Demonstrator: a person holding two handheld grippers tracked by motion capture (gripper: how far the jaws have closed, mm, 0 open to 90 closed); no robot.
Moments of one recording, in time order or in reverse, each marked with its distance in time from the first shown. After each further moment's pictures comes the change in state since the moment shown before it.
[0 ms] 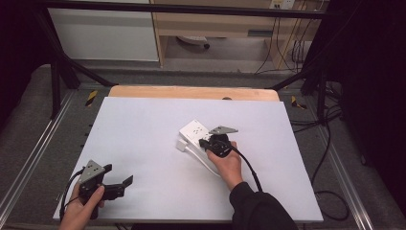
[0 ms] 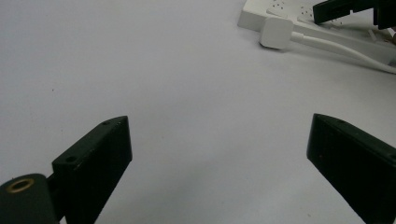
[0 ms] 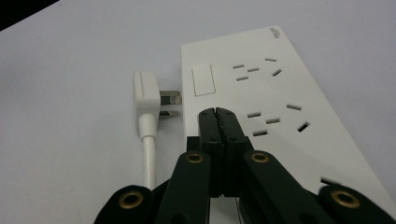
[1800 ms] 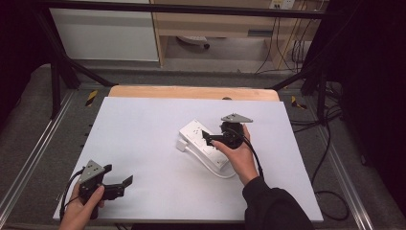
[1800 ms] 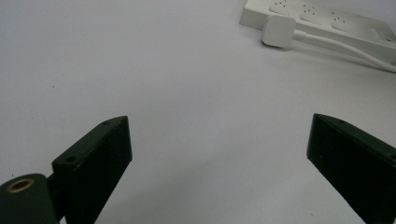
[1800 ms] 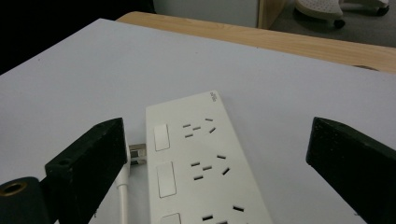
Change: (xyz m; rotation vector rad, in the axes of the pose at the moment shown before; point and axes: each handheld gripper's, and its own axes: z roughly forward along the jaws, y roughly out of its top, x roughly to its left) left arm 0.001 -0.001 0.001 0.004 0.002 -0.008; right arm -0.014 0.039 -0.045 -0.108 -0.125 0.028
